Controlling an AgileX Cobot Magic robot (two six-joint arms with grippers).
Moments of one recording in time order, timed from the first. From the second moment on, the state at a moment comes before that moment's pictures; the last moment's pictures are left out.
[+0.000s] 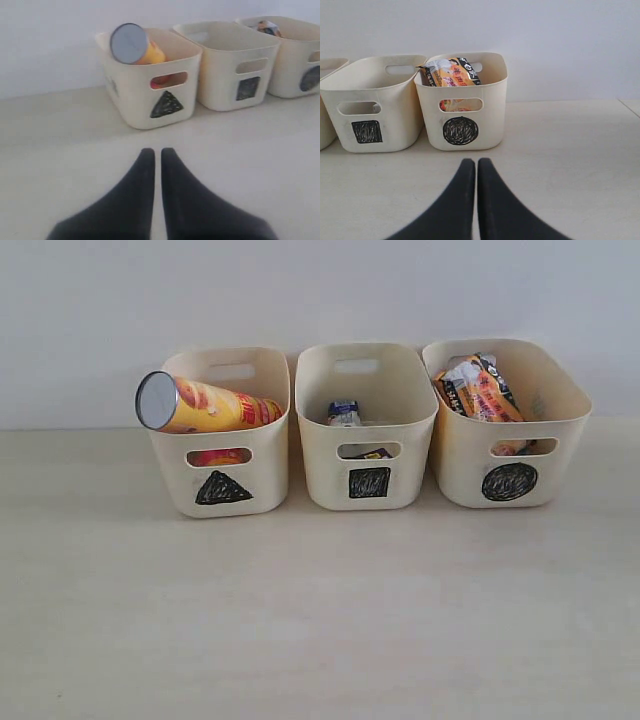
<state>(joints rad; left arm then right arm) -0.30 0.19 -0.06 -0.15 0.15 0.13 0.19 0.01 0.00 -0.69 0.20 0.74</state>
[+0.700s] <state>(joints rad) -0.06 0.00 0.00 -0.06 0.19 0.06 0.19 0.00 0.00 -0.69 0.20 0.74</state>
